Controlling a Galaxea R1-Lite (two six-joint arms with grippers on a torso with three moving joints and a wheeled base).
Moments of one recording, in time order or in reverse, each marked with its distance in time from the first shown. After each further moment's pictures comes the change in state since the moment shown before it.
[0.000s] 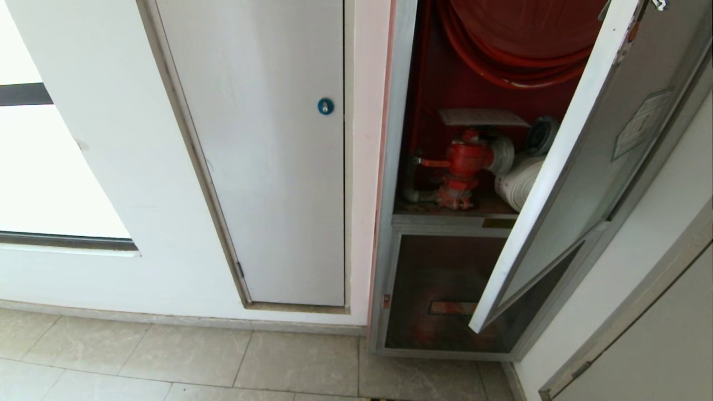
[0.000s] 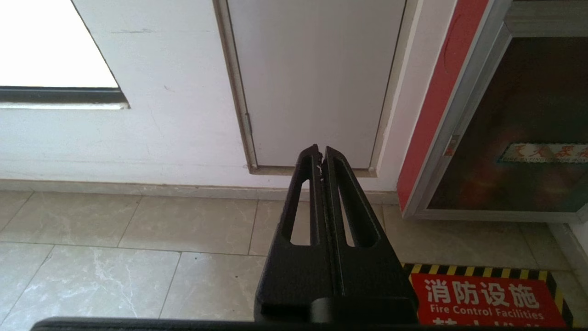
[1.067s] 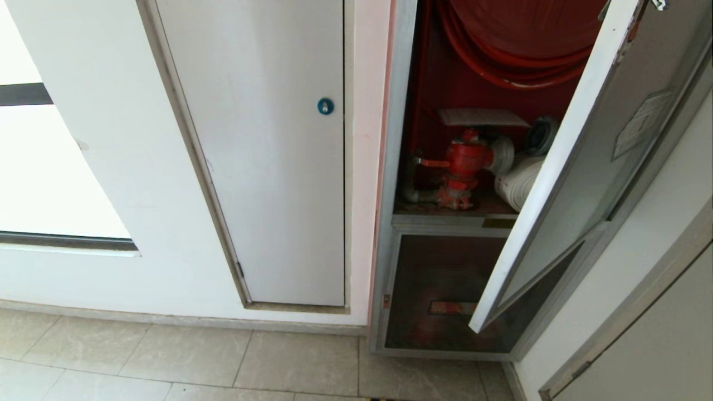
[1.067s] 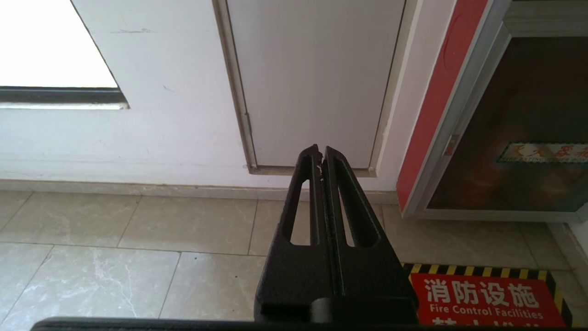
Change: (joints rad) left arm 0.000 0.000 0.000 0.000 0.000 0.000; right arm 0.000 0.162 -0.203 0.017 0.051 0.004
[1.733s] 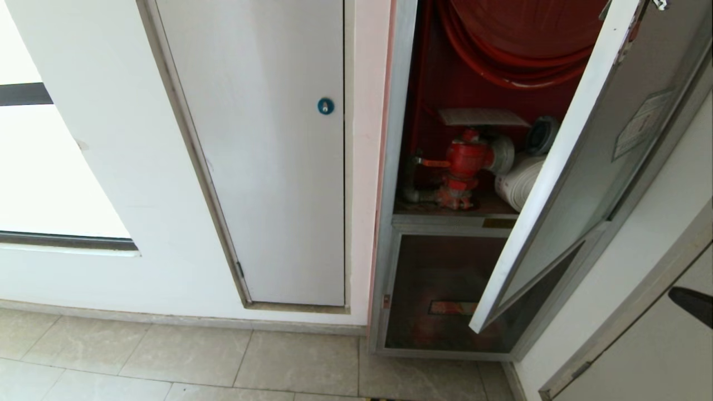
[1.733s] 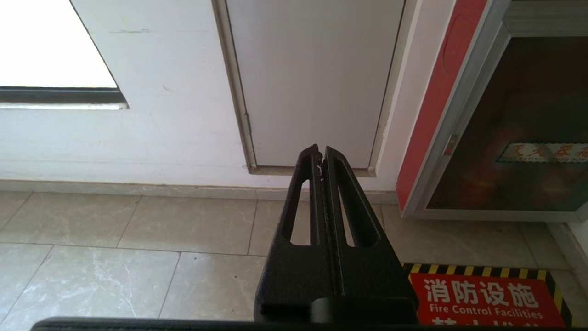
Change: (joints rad) left arm 0.000 0.000 0.000 0.000 0.000 0.000; right arm 0.010 0.588 -0.224 -0.288 0.293 0.049
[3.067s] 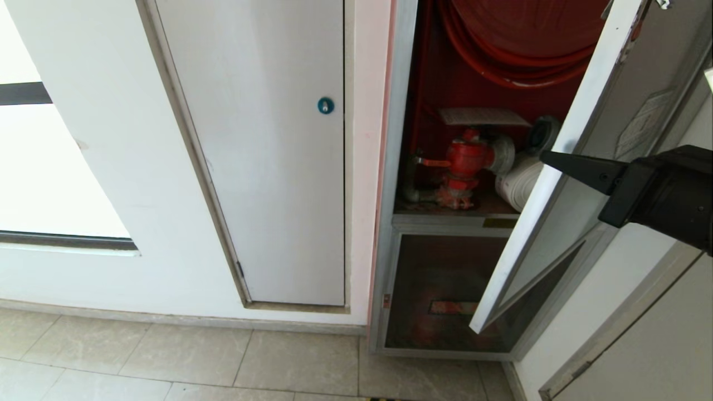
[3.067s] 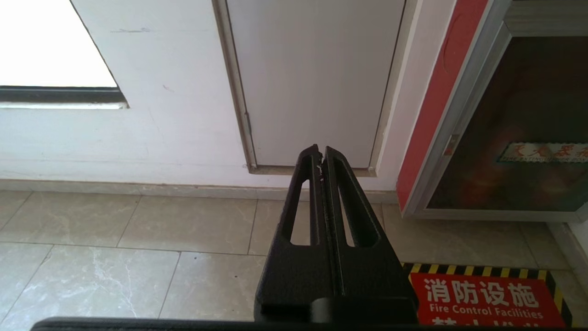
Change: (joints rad) left arm 0.000 0.000 0.000 0.000 0.000 0.000; right arm 0.323 0.505 -0.353 -0.297 -0.158 0.047
